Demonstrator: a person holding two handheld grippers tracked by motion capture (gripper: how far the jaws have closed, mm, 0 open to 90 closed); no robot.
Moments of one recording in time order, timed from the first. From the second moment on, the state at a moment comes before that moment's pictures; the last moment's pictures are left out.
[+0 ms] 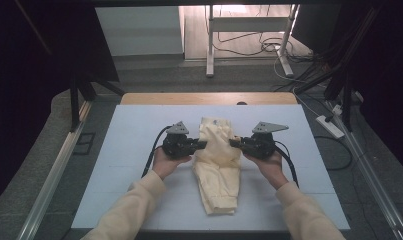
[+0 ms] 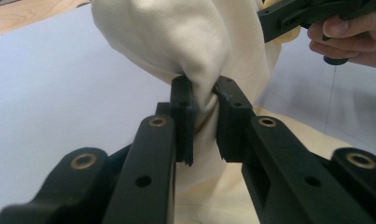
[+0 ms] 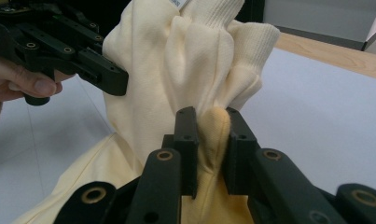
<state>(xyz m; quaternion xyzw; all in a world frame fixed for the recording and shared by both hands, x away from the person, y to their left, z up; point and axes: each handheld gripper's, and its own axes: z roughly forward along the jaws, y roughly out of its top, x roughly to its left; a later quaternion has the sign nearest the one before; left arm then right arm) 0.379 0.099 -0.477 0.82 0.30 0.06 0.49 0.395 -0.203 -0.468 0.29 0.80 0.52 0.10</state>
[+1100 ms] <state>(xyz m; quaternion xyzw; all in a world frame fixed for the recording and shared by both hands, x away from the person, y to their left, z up) 0.343 0.096 -0.490 0.83 0.27 0.04 0.48 0.359 -0.208 -0.482 0.27 0.81 0.51 0.08</state>
